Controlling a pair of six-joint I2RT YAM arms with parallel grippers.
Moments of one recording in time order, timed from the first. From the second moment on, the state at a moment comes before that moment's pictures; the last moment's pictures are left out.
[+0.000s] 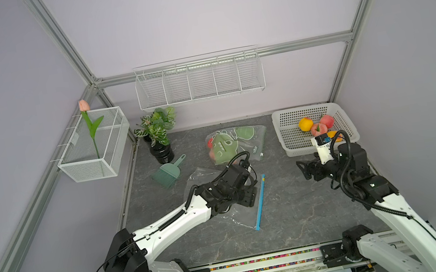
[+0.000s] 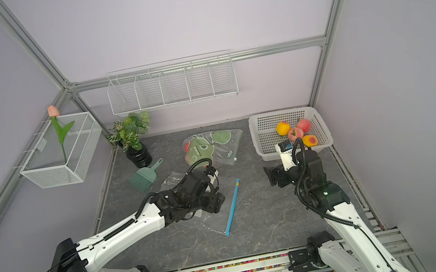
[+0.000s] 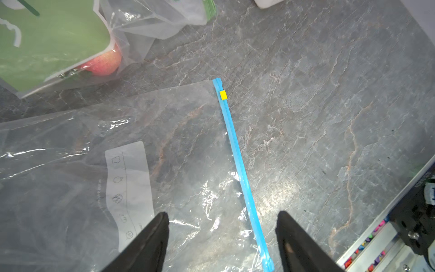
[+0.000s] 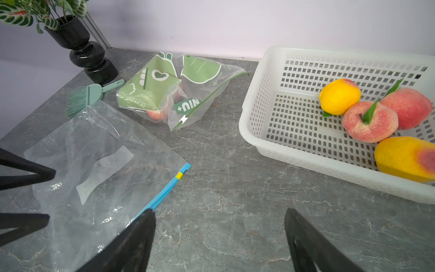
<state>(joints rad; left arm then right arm) -1.00 1.41 1.04 -0.55 -0.10 -0.34 0.22 0.78 0.69 -0.42 -0.20 0.05</state>
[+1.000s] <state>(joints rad) -1.15 1.97 1.41 -0.69 -0.41 -0.42 0.22 0.78 0.69 -0.45 -0.19 0.06</state>
